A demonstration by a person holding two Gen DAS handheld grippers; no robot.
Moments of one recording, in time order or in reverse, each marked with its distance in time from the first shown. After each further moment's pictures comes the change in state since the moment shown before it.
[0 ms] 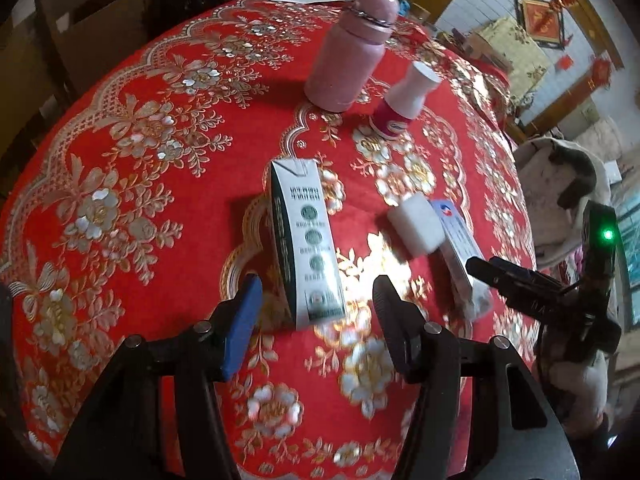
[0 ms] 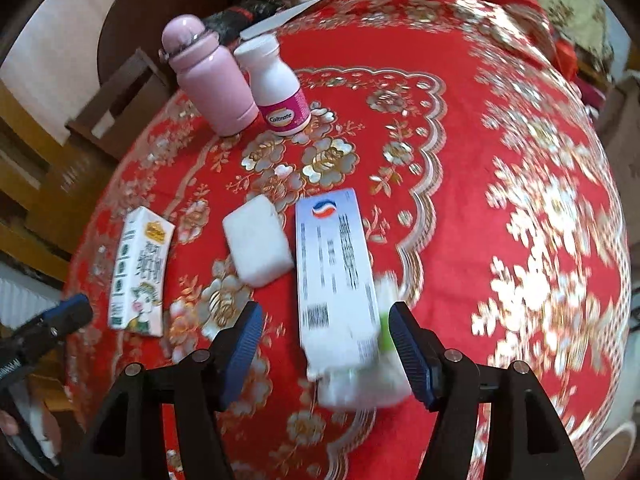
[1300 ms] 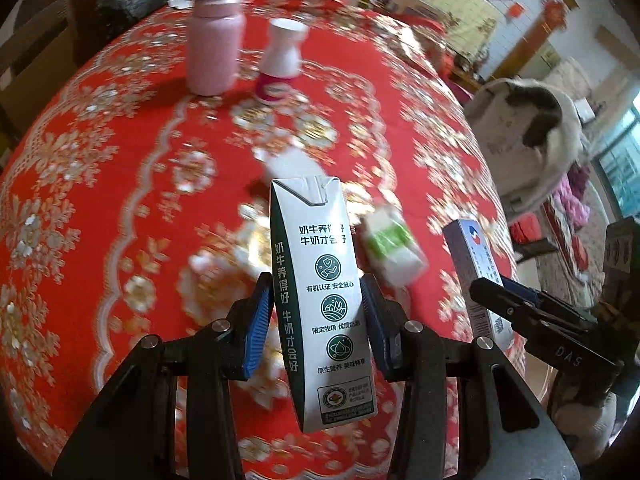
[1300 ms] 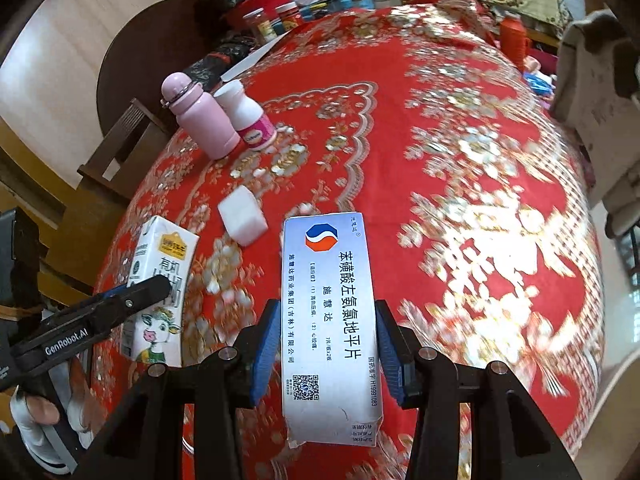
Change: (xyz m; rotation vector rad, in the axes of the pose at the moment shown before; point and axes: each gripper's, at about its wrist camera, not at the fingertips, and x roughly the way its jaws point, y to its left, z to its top) left arm 0.015 -0.115 -0.043 0.220 0.030 -0.059; right arm -0.082 -0.051 -0.095 0.191 -0.135 0.054
